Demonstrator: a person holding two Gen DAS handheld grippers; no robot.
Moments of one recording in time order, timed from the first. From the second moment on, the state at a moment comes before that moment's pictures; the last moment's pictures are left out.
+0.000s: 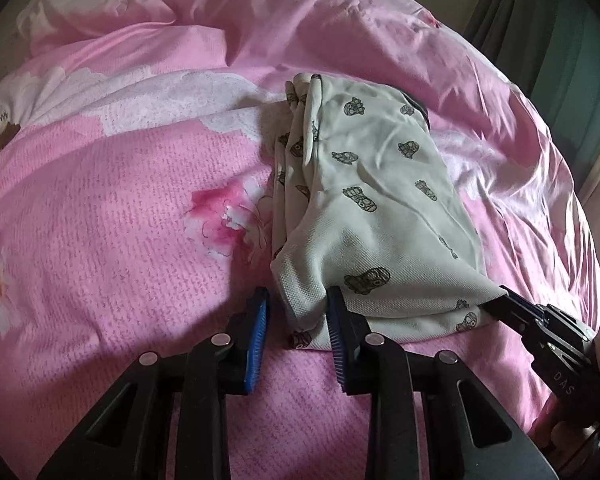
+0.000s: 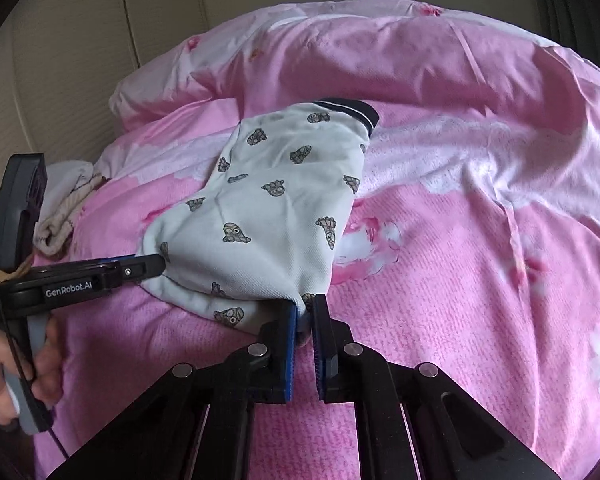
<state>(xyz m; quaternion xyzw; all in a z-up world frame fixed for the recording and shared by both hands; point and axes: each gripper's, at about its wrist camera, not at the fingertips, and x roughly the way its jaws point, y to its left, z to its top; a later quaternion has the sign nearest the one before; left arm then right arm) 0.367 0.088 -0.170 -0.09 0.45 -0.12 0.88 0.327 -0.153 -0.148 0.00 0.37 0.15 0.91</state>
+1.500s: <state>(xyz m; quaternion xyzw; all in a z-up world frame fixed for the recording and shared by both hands) 0.341 0.080 -0.184 -0.36 0.40 -0.02 0.84 0.450 -0.205 -0.121 0.15 0.42 0.27 0.85</state>
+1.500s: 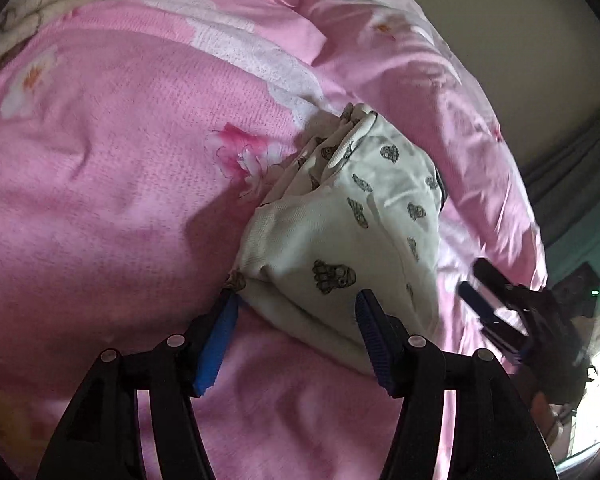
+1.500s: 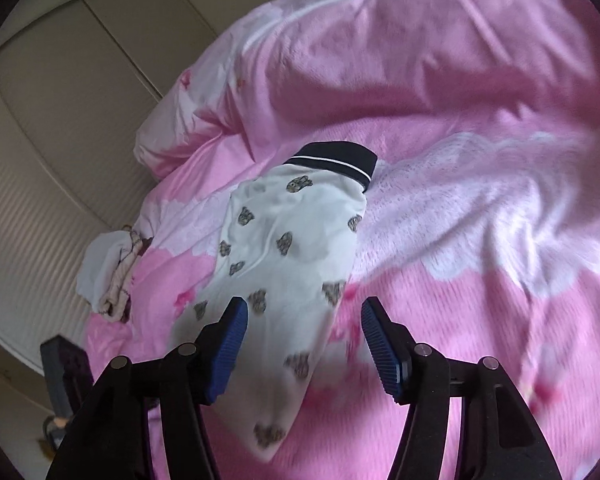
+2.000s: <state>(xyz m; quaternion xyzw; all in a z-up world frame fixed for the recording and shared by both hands) 0.350 0.087 -0.195 -0.45 0.36 -0.07 0.81 0.540 -0.182 -0.159 0.19 0.46 0.33 0.81</state>
